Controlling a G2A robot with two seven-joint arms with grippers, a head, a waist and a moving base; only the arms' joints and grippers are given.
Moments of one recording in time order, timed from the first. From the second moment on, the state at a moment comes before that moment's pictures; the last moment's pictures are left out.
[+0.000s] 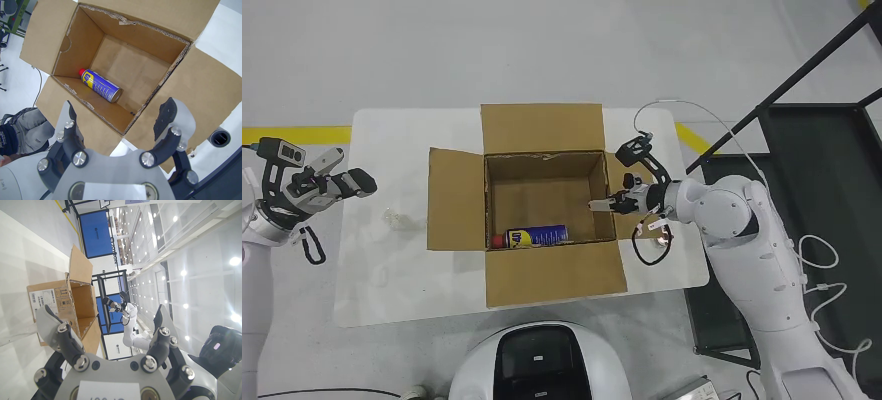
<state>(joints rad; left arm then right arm) 1.10 -0.92 -1.63 -1.23 -0.60 -0.27 -1.21 -1.18 -1.09 1.40 -1.80 -0.55 -0.21 1.16</state>
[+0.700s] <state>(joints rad) 1.10 -0.92 -1.63 -1.23 -0.60 -0.27 -1.21 -0.70 -1.20 0.79 -1.31 -0.77 -0.65 1.01</state>
